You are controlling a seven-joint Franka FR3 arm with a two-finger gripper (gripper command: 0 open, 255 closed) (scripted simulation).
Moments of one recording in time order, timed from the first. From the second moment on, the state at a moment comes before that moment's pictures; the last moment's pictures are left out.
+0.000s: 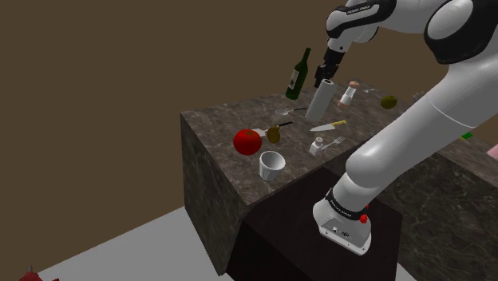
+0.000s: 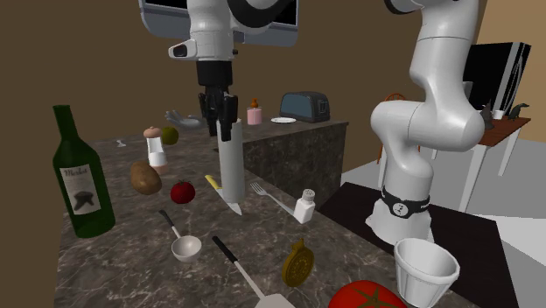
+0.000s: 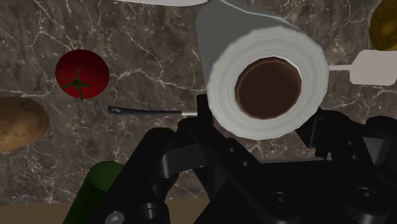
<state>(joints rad) -0.33 -0.17 -0.49 -2.11 -0.07 1.96 -0.55</state>
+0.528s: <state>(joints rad) -0.33 -0.14 -0.50 -2.19 -0.05 2.07 -0.56</state>
